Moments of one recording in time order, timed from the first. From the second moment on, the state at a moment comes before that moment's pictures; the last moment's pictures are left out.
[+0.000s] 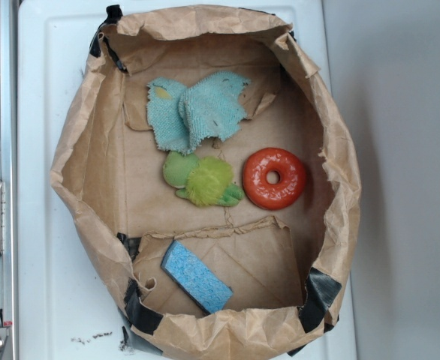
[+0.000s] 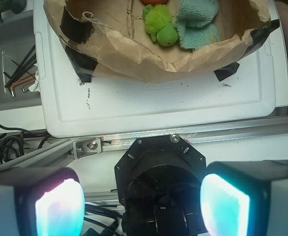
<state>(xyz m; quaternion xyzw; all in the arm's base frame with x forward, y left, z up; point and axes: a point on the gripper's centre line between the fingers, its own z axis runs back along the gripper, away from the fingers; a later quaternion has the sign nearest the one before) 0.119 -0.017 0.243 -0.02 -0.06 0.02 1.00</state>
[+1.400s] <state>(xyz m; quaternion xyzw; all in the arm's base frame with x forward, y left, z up) 0.258 0.072 0.136 0.04 -0.08 0.12 0.99</state>
